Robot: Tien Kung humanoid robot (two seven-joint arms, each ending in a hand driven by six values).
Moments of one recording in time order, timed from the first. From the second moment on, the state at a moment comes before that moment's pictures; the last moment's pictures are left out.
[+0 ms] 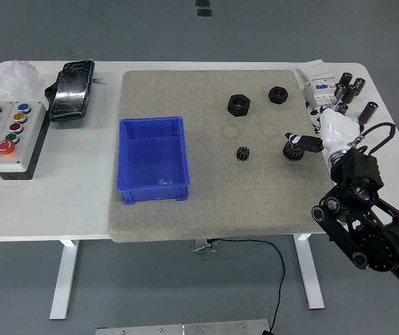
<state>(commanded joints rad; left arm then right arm) -0.03 0.10 -1.70 -0.18 1.43 0.01 0.24 0.47 -0.24 0.97 1.17 -2.25 -0.19 -0.65</state>
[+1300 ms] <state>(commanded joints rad) -0.03 0.09 -1.69 -0.18 1.43 0.01 0.24 0.59 -0.18 0.73 0.84 -1.99 -0.31 -0.56</state>
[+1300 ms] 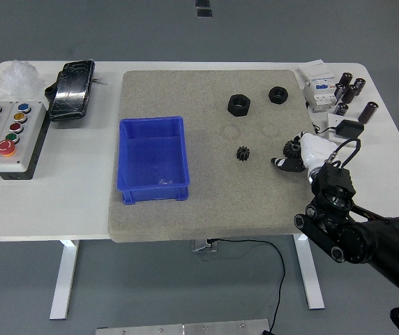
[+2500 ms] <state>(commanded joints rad) -0.03 0.10 -1.68 -0.18 1.42 0.01 0.25 0.71 -0.08 0.46 1.24 -1.87 -0.48 -0.41</state>
